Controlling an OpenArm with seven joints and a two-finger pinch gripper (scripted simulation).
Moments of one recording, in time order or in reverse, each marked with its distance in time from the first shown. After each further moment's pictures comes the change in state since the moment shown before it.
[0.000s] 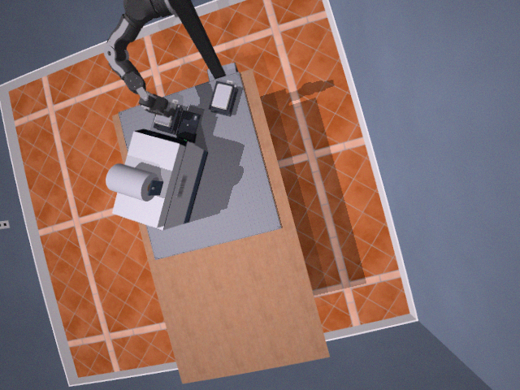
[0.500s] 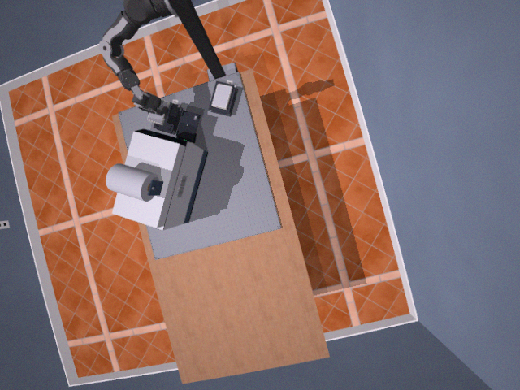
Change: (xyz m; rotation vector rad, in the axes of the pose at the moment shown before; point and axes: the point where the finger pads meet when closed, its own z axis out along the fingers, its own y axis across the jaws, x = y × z) arm 0.002 -0.049 0.013 0.028 -0.006 0.018
